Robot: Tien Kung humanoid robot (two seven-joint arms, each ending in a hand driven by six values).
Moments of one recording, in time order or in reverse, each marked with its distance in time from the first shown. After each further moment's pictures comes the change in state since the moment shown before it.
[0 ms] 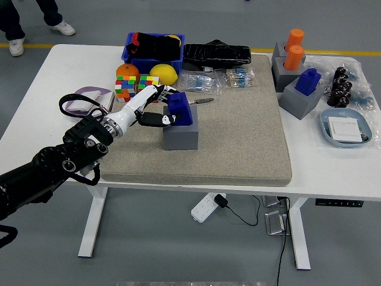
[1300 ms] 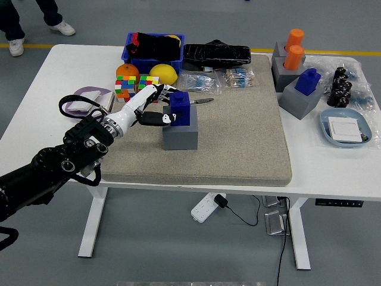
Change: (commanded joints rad) left arm 0.017 -0.003 -0.027 -0.013 -0.008 -0.012 0.014; right arm -0.002 0.002 -0.004 -0.001 0.000 0.000 -0.001
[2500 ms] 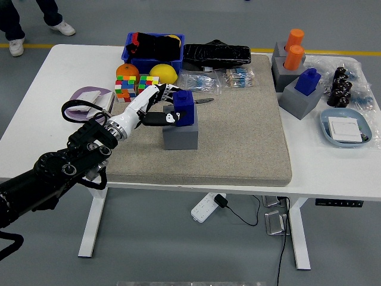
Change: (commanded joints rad) left arm 0.030 -0.006 -0.069 -0.048 0.003 0.010 0.009; right arm -0.002 0.001 -0.008 0.000 0.001 0.000 -0.001
